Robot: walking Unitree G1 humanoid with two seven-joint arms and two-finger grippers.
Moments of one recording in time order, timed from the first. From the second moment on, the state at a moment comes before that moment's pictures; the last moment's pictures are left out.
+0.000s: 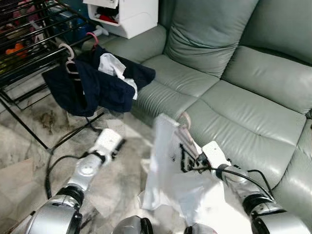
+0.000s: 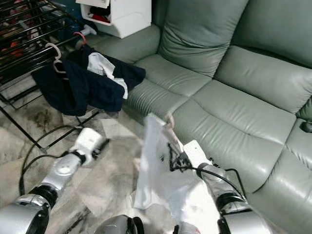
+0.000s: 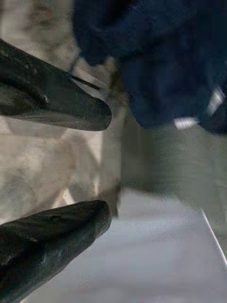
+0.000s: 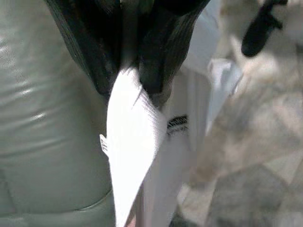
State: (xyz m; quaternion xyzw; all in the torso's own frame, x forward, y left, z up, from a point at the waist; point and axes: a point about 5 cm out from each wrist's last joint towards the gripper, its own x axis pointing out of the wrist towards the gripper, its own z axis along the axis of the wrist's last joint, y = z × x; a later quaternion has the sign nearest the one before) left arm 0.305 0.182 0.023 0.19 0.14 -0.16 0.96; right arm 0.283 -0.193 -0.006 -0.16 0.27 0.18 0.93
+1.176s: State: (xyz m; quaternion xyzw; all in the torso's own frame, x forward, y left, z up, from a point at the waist) left arm 0.284 0.193 0.001 0.03 0.19 0.01 0.98; right arm 0.283 -0.170 -0.004 -0.09 0.22 0.08 0.97
